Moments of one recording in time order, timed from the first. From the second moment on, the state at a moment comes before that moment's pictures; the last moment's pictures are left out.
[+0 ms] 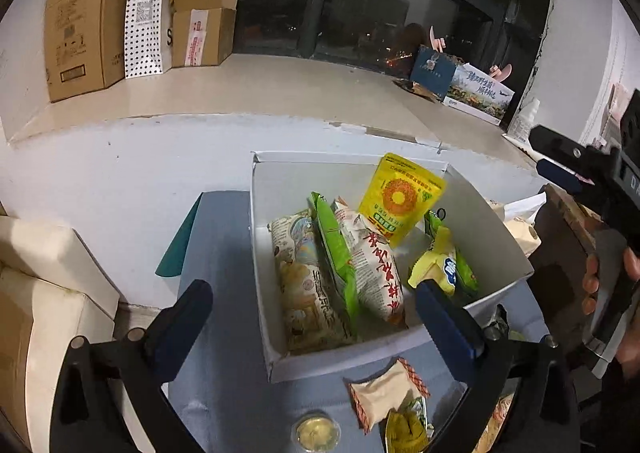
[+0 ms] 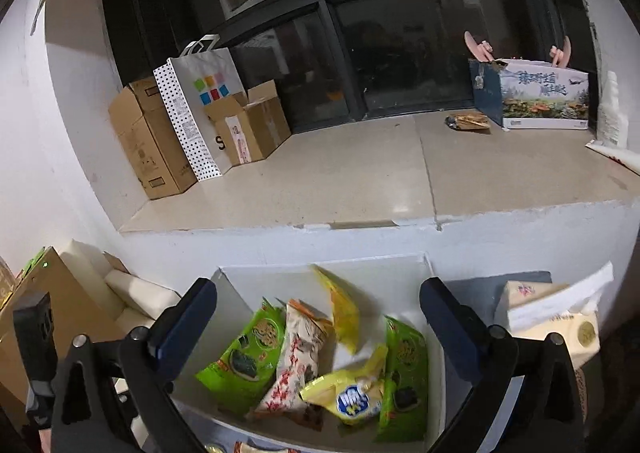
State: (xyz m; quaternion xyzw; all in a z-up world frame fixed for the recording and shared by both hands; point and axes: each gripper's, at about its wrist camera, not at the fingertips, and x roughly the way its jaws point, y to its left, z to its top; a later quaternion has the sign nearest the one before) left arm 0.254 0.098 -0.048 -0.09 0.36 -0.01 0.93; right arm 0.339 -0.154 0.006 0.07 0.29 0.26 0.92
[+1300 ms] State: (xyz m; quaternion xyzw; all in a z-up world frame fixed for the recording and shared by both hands) left arm 0.029 0.018 -0.084 -0.09 0.35 -0.07 0.93; right arm 0.131 -0.193 -0.132 -0.04 0.38 0.34 0.86
